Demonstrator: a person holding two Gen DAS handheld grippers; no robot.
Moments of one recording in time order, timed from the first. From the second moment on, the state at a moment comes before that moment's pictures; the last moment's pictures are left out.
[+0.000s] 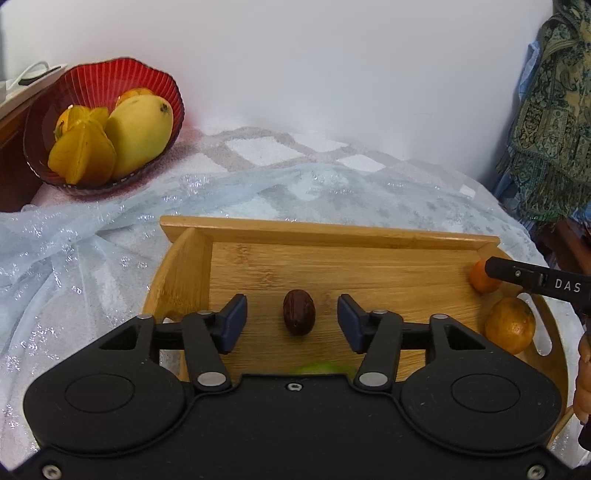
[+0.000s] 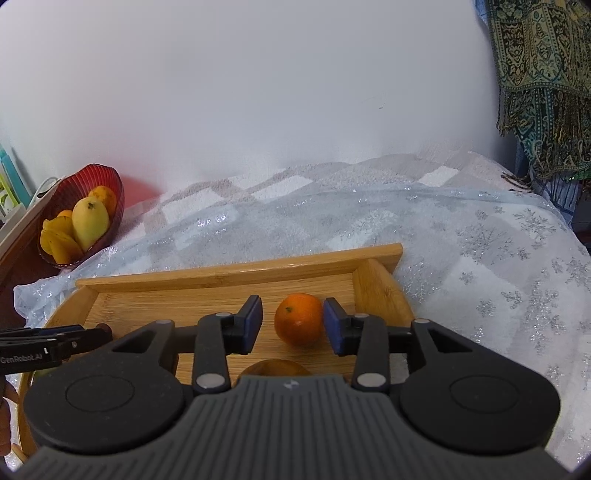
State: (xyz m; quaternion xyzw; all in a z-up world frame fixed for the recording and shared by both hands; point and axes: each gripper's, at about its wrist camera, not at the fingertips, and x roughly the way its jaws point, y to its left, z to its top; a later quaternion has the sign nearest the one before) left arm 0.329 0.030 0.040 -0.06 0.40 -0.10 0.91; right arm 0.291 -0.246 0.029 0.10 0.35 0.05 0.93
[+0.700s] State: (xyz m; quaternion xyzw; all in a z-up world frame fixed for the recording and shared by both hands) left arm 0.271 0.025 0.071 -0.05 0.34 -0.10 0.93; right arm 0.241 -0.236 0.048 0.08 0.29 0.04 0.95
